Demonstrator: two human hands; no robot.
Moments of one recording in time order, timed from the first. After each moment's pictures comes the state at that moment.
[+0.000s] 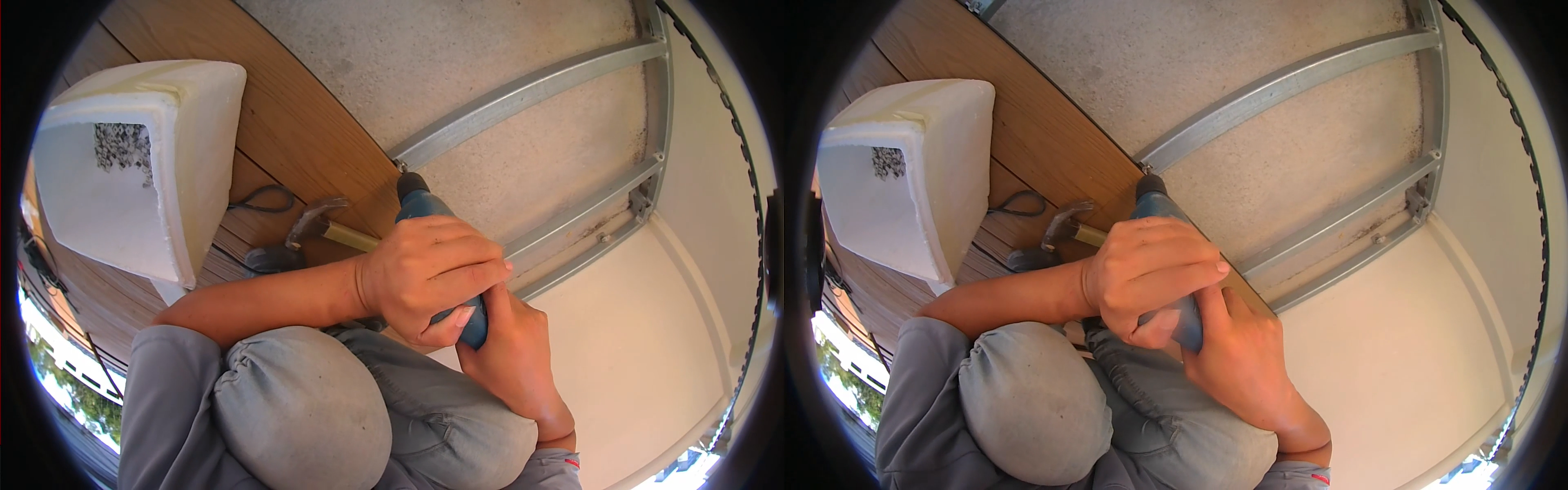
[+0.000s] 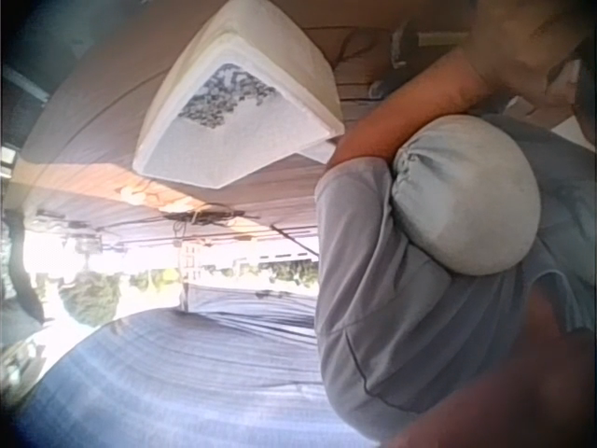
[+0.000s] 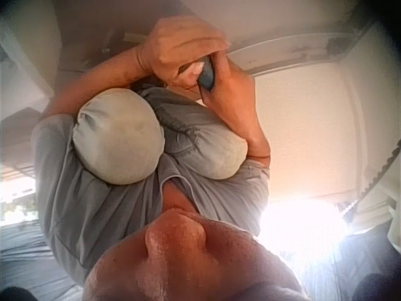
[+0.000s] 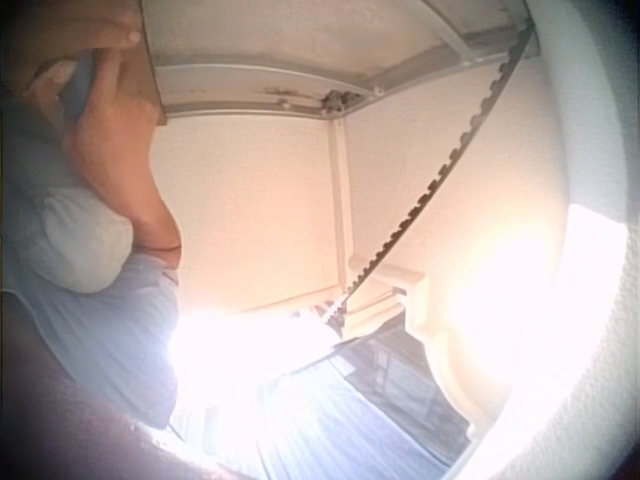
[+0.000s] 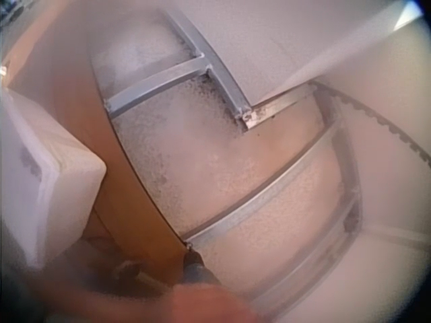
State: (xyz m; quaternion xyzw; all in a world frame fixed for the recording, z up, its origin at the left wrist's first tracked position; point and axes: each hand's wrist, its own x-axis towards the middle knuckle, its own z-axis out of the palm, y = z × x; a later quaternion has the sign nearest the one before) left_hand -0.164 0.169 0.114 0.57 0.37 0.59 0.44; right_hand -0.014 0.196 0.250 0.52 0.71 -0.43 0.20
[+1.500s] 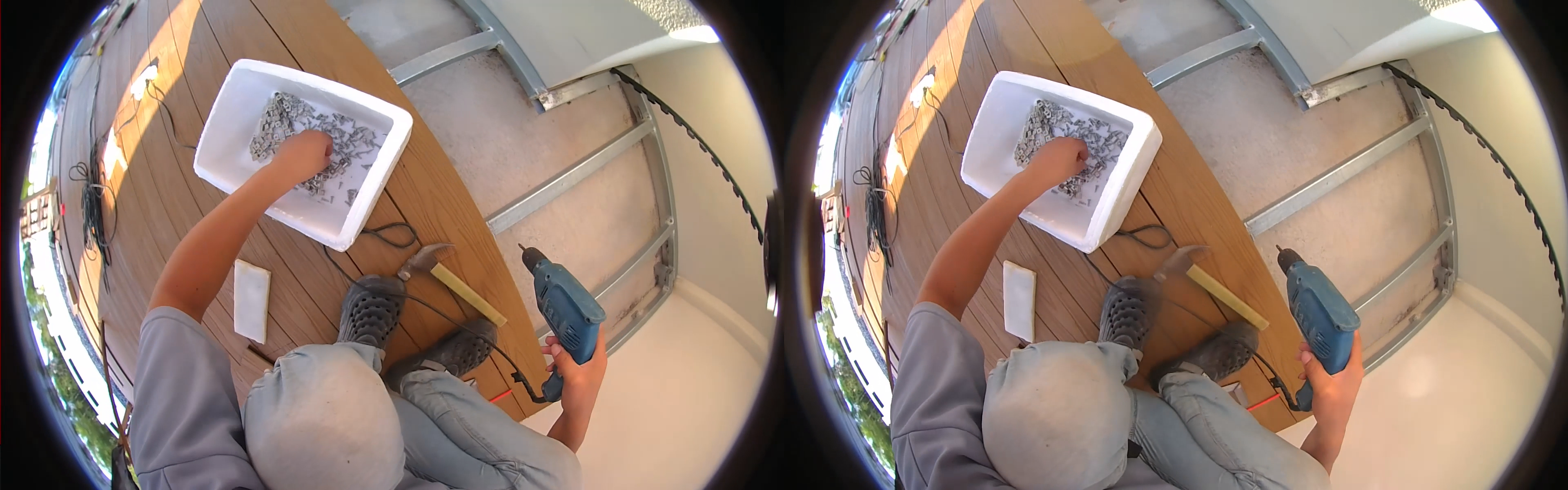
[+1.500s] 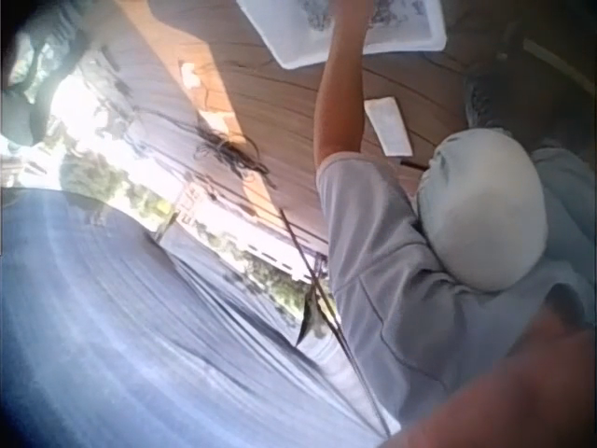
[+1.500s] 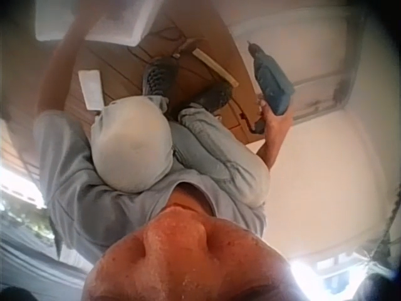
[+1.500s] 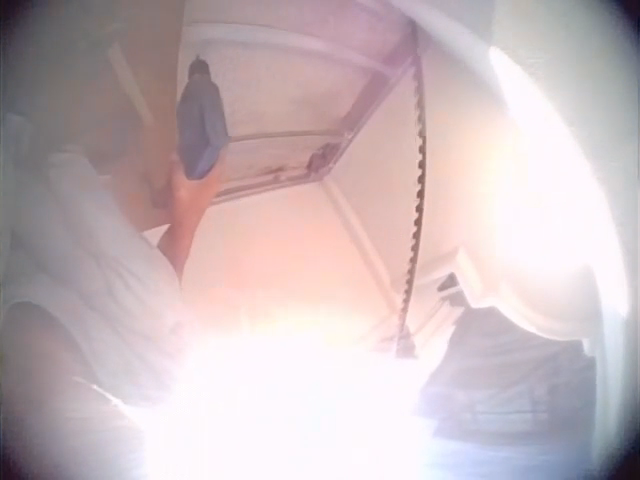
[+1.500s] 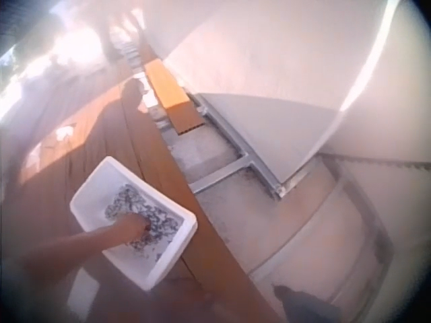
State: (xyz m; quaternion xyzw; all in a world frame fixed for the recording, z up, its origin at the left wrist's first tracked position) left_hand -0.504 0.131 0.078 0.63 0.72 -0.03 0.29; right_hand 0.020 0.075 0.290 0.73 0.42 -0.51 -0.18
